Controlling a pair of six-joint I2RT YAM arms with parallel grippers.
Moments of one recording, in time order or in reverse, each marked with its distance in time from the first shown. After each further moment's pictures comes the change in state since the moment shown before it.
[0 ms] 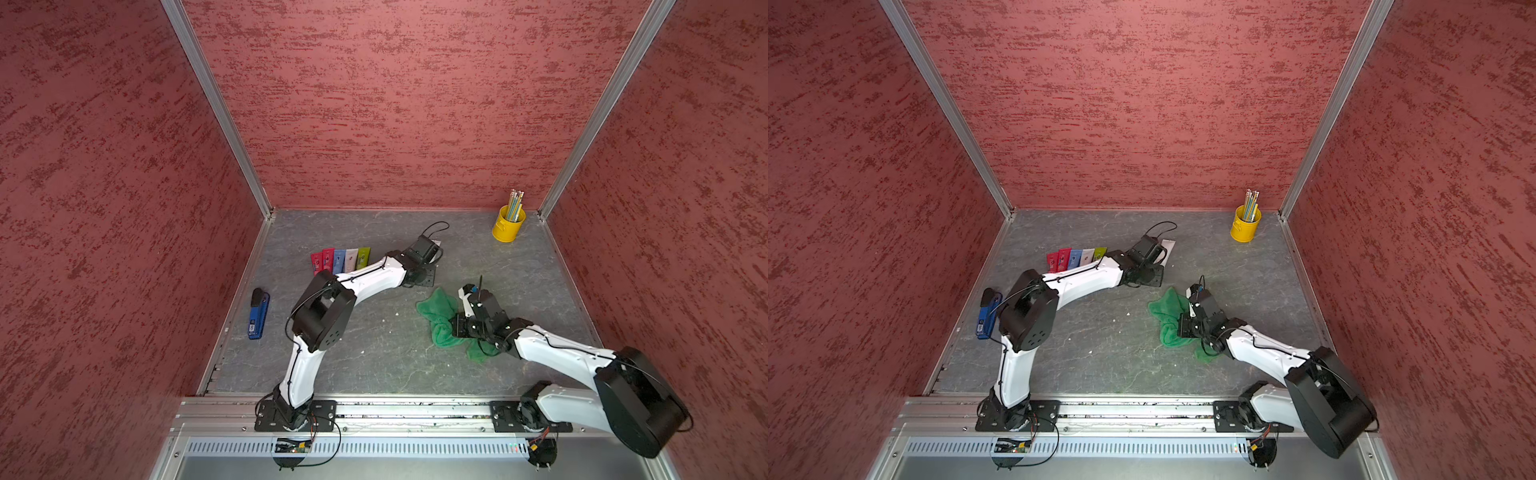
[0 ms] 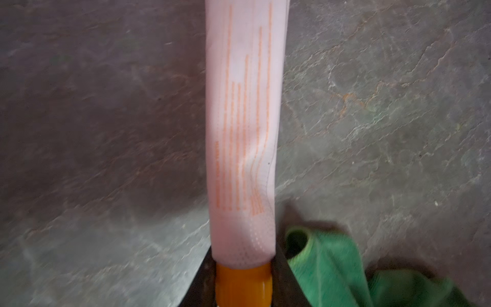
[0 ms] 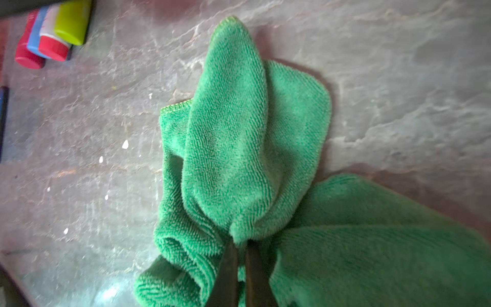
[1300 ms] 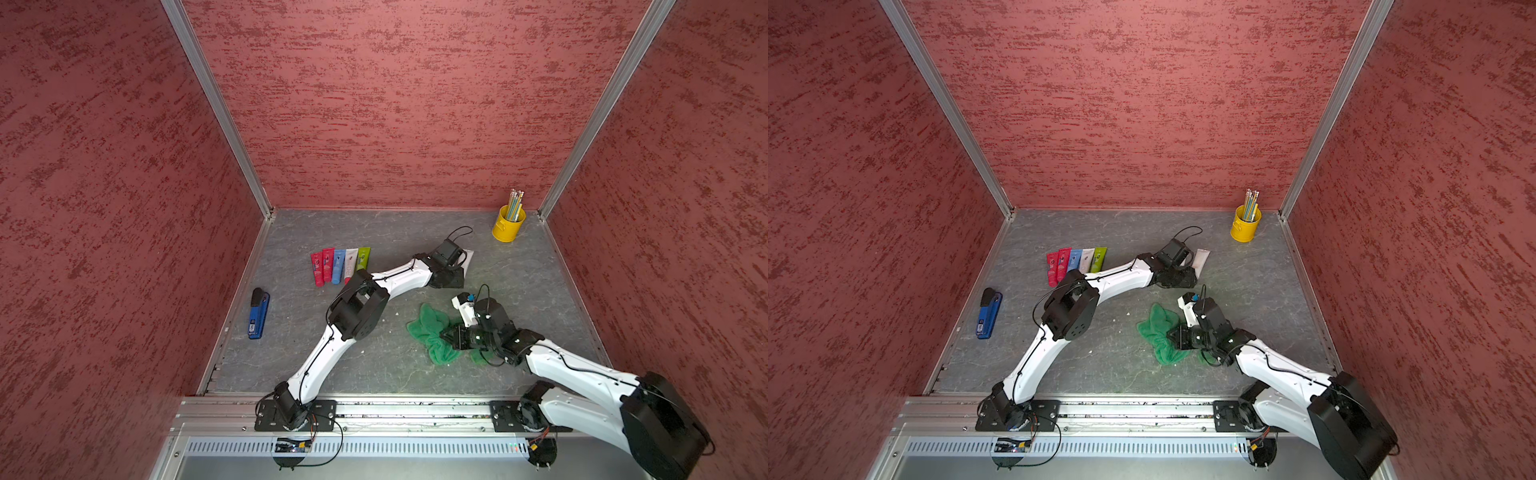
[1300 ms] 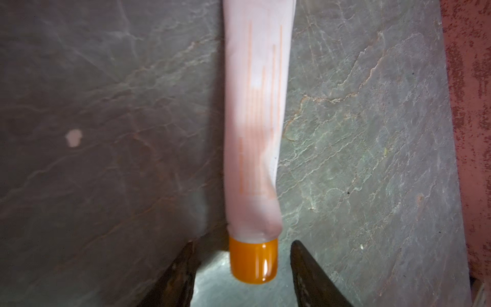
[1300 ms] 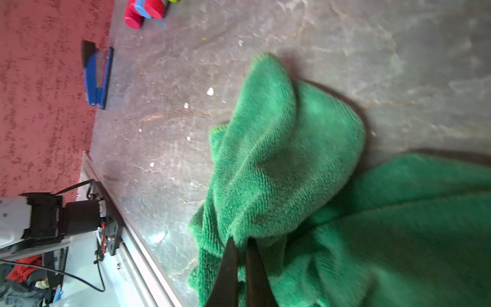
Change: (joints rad) left arm -0.048 0.298 0.301 0.074 0.206 -0.143; right arm 0.050 -0.156 -0.060 0.027 -0.225 0.035
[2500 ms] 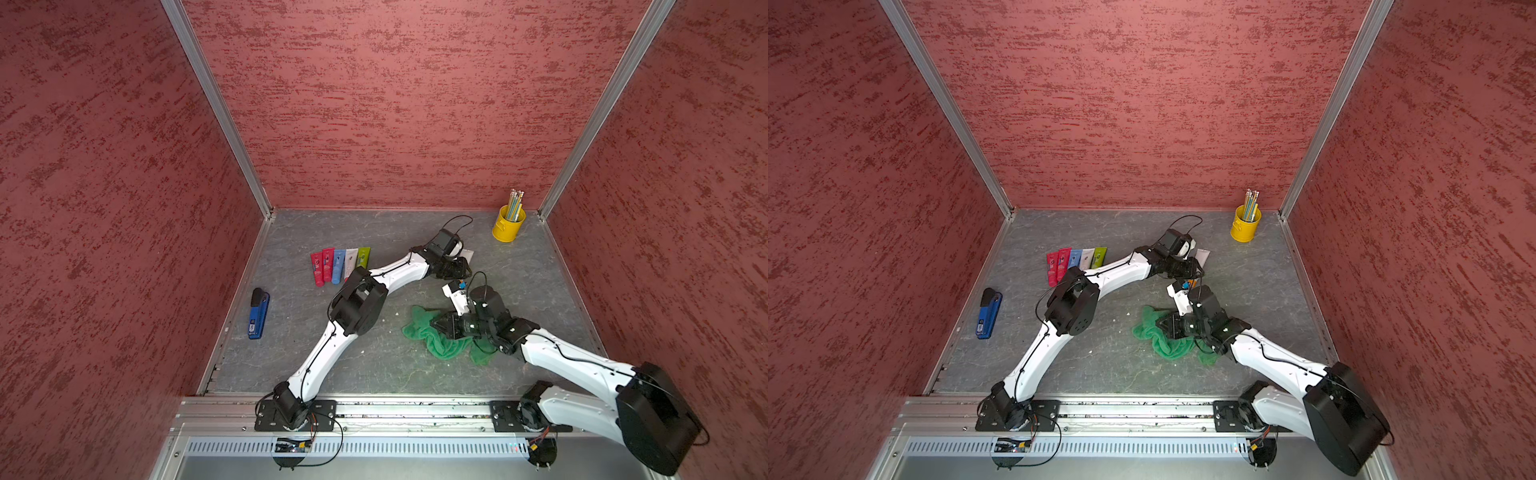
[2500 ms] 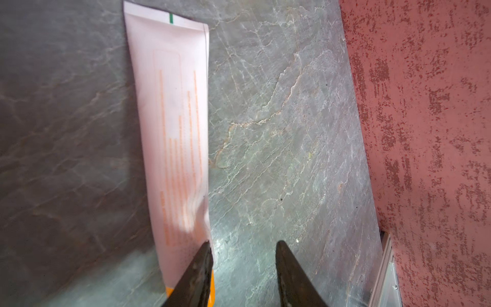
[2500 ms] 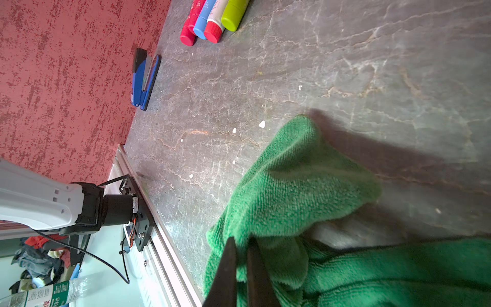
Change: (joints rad) left arm 0.035 0.072 0.125 0.067 0.243 0.012; right arm 0.002 0.063 0.105 0.038 -0.076 -0.054
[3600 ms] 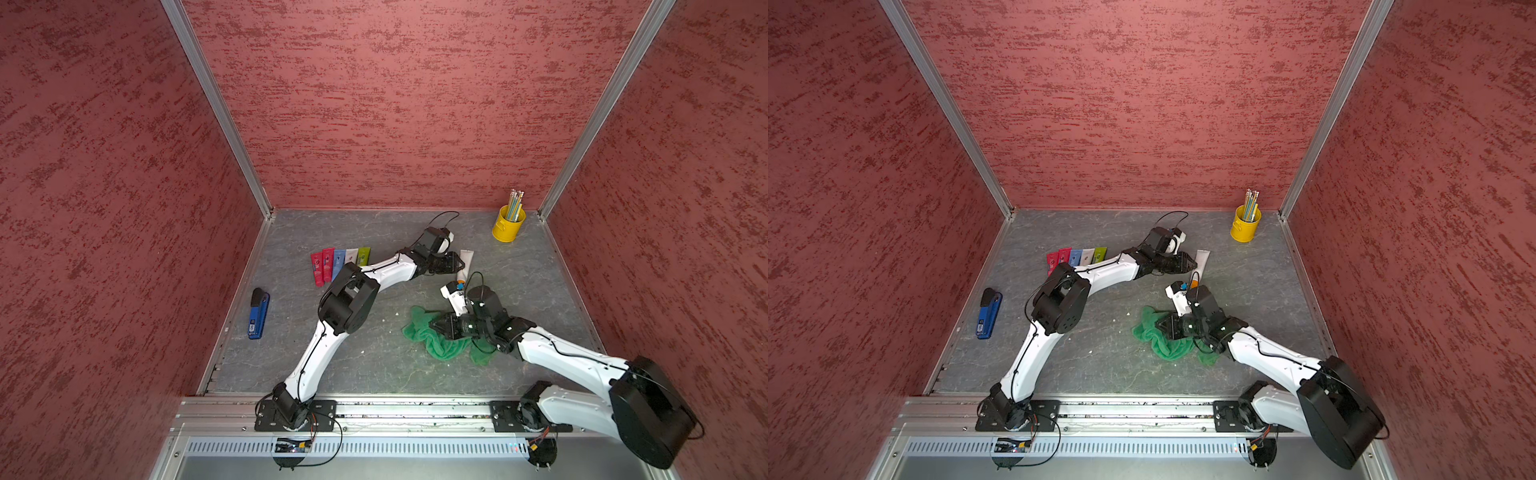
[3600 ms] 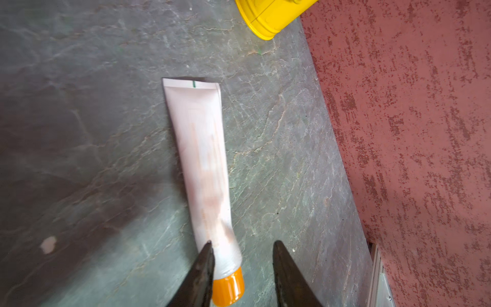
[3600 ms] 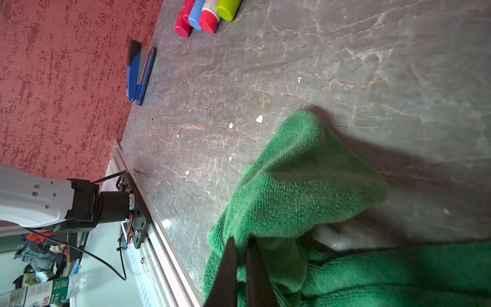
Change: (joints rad) left arm 0.060 -0.112 -0.231 0.256 0.028 -0.009; right arm 0.000 0.036 0.002 0.010 -0.012 -0.008
